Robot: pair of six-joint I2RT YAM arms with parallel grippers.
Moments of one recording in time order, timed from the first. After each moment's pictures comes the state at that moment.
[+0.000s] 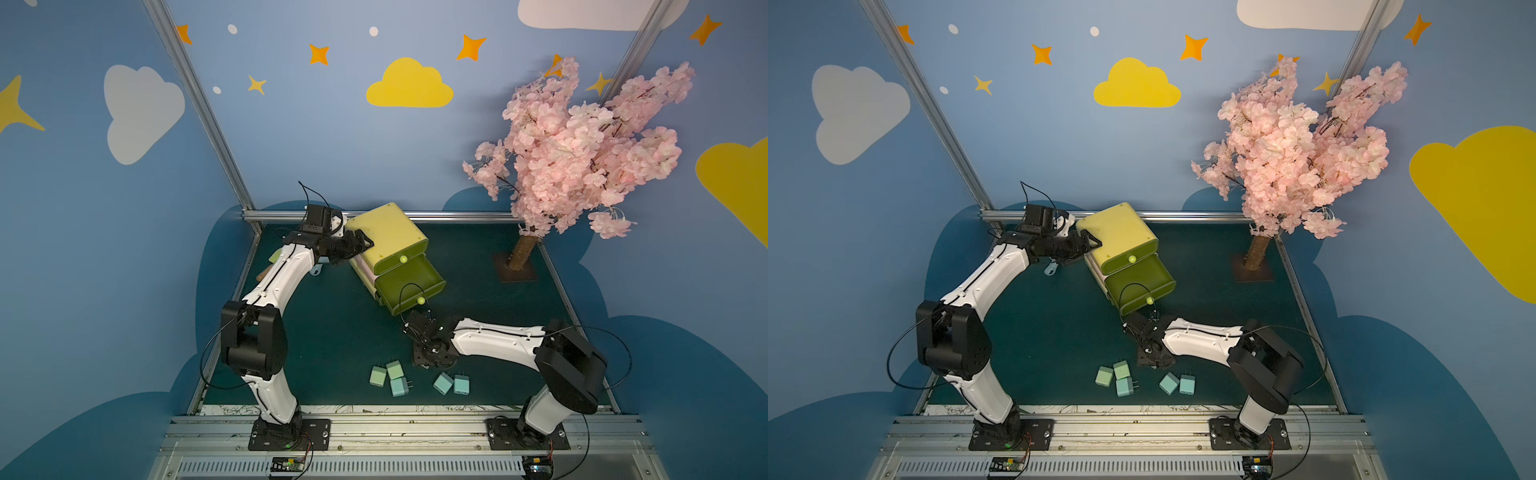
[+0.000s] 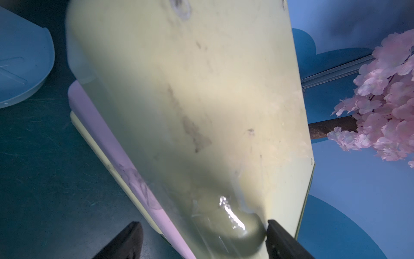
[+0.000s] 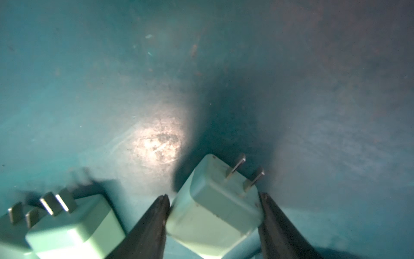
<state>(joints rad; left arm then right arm) -0.16 1.78 1.57 -0.61 0.52 -0.52 1.03 1.67 0.98 -0.70 0.10 0.89</state>
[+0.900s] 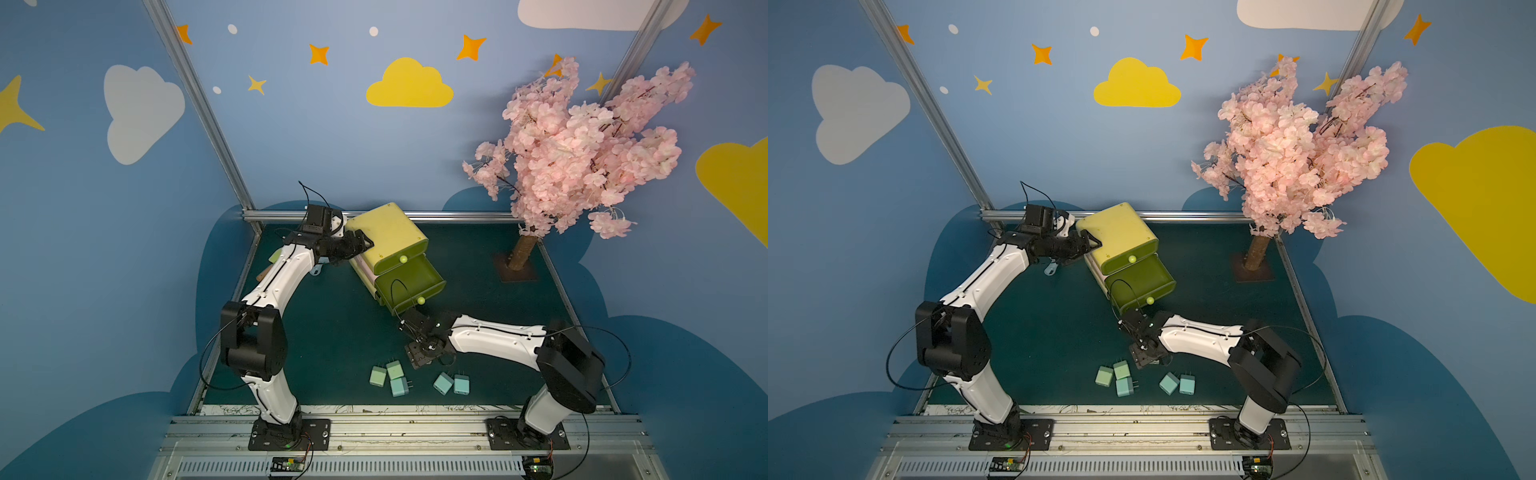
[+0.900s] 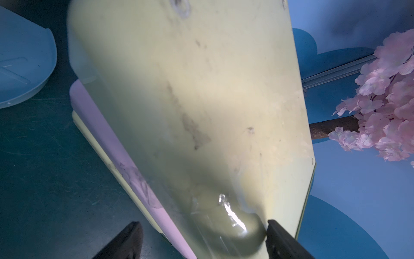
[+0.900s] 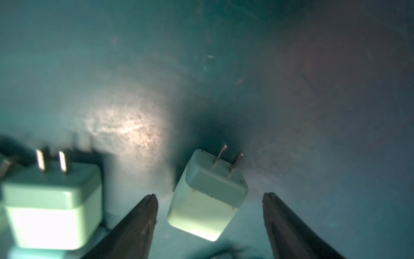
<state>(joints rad) -0.16 1.77 1.56 -0.61 0.52 -0.52 1.04 1.68 1.06 -0.76 0.18 0.56</state>
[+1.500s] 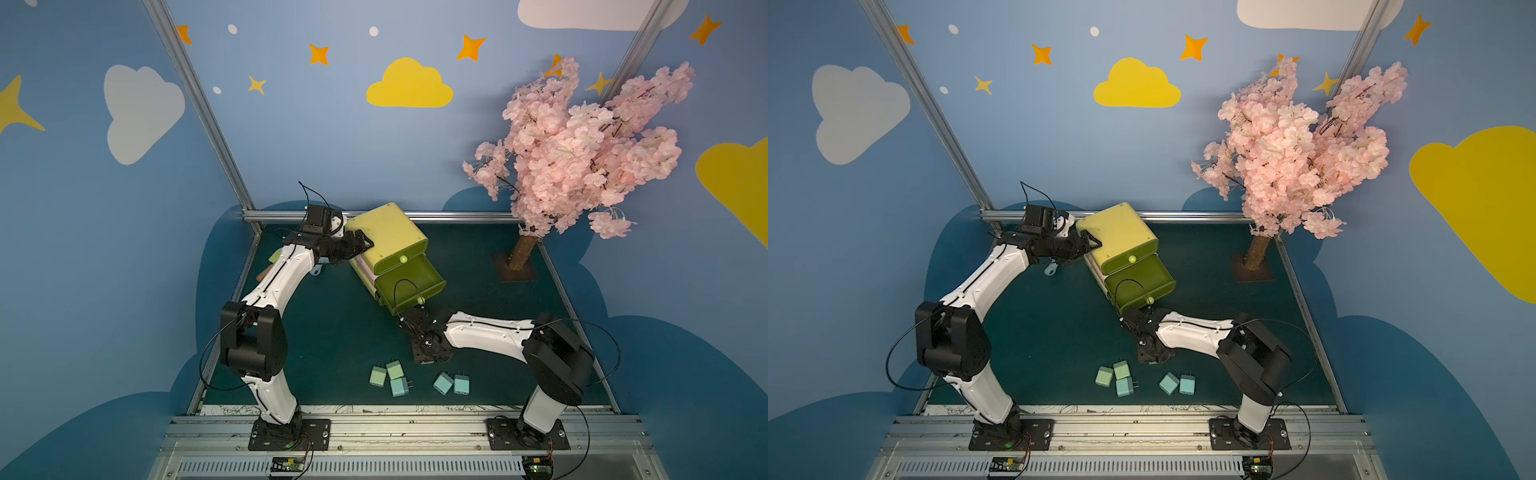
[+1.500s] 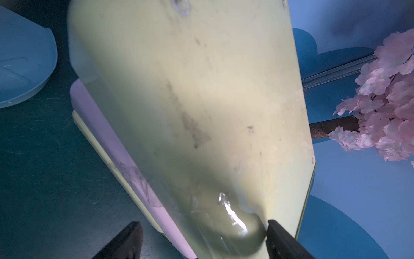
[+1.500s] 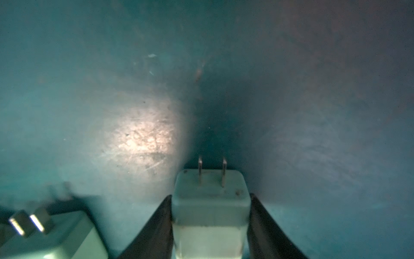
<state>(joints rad) -0.16 1.77 1.56 -0.61 0.52 -0.52 1.00 1.74 1.05 -0.75 0.13 0.78</state>
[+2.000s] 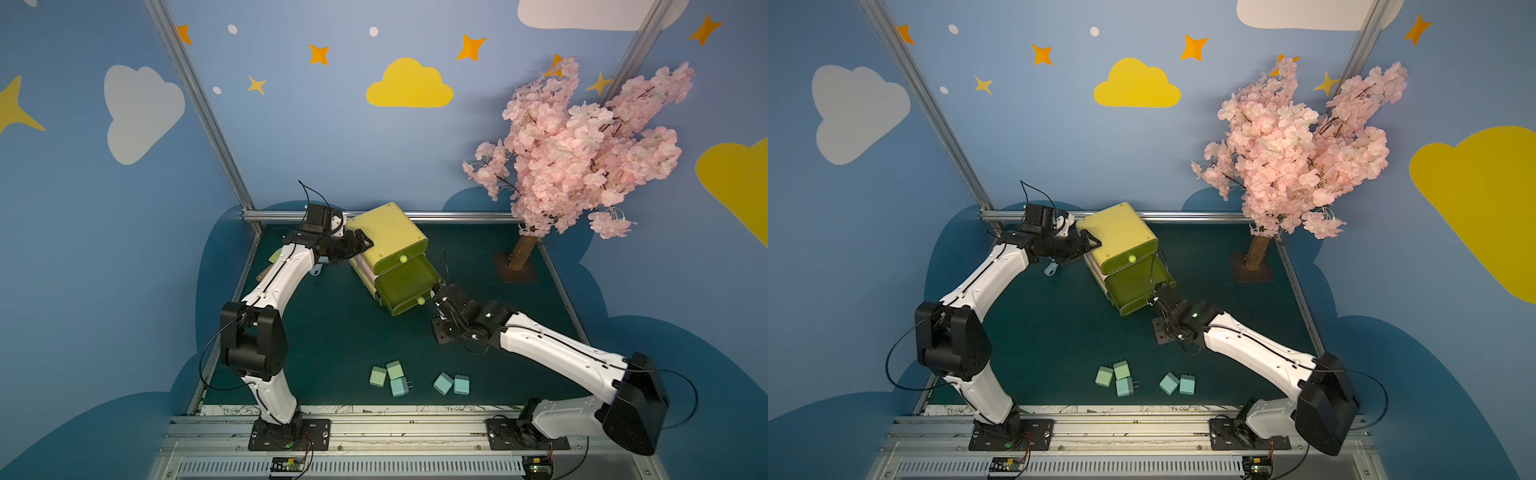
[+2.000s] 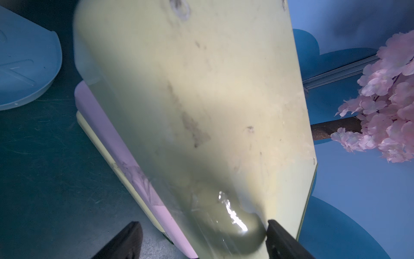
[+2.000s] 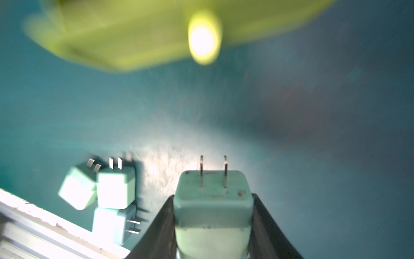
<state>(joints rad) -0.17 1.77 1.58 -0.62 0.50 -0.52 0.87 1.29 1.03 -0.74 0.15 0.40</state>
